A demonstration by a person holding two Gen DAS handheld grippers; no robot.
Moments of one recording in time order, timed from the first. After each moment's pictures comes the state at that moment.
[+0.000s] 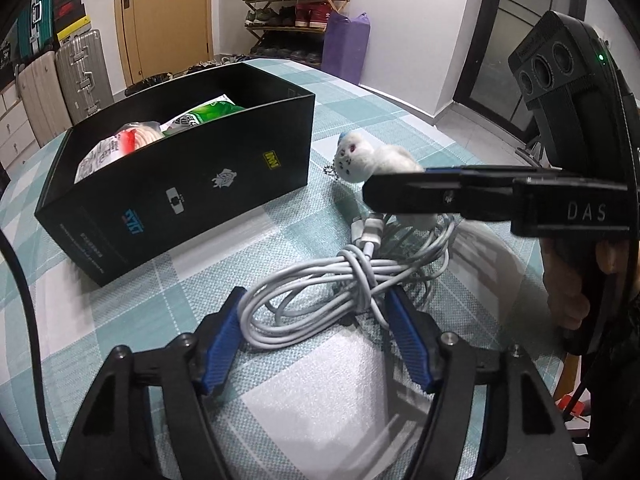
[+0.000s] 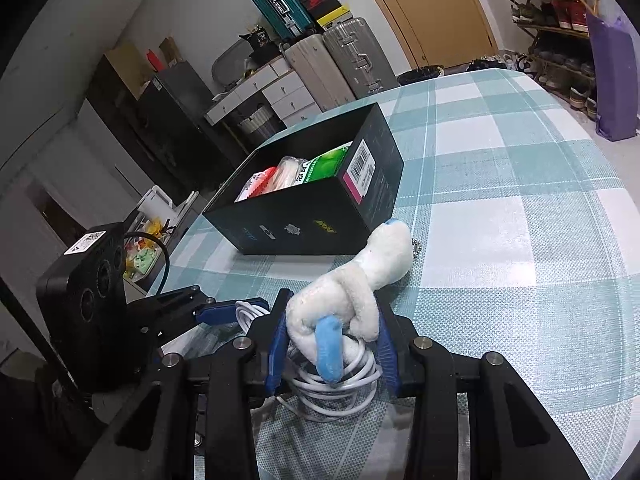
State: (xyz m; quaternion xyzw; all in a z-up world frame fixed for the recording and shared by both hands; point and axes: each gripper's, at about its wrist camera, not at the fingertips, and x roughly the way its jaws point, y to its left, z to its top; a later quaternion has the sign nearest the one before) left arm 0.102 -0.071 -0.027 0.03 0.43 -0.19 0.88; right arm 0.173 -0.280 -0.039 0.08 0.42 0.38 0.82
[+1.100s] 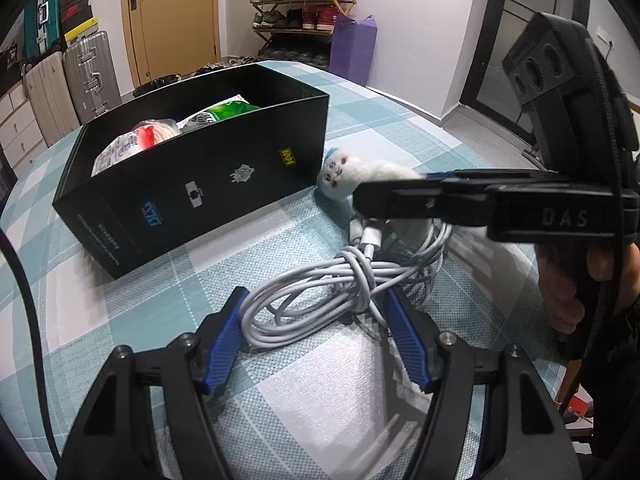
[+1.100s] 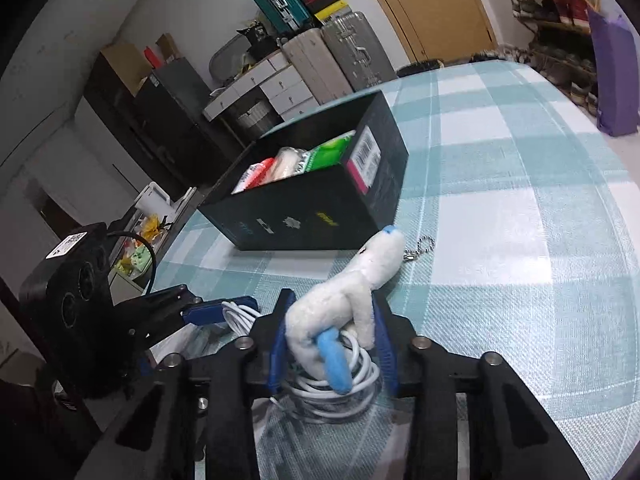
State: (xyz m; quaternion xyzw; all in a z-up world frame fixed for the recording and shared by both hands) left arm 0.097 -0.064 -0.024 0.03 0.43 -0.18 0.89; right arm 0.172 -0.267 -0.045 0.07 0.42 0.38 0.82
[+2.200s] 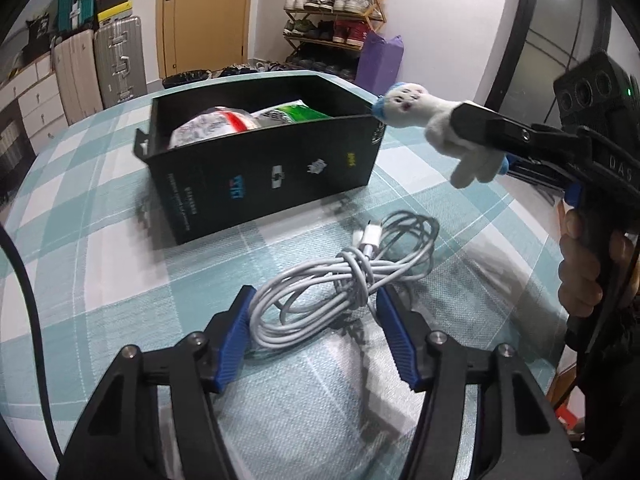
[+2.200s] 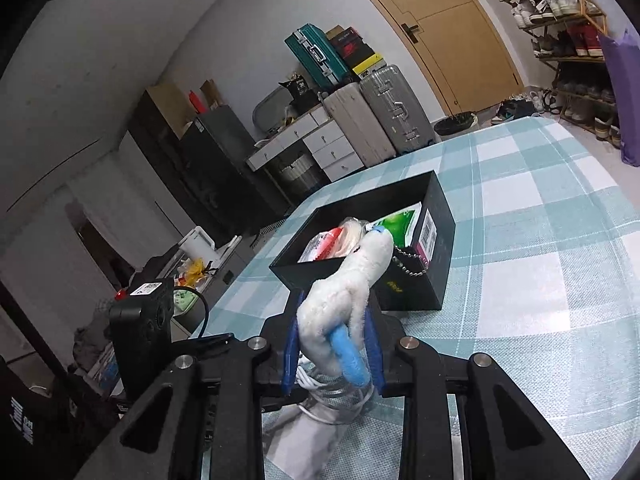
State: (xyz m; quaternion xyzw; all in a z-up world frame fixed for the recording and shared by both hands) left arm 0.074 -0.014 -0.016 -0.02 0.42 -0.15 0.90; right arm 0.152 -0.277 -0.001 0.14 0.32 0.43 0.83
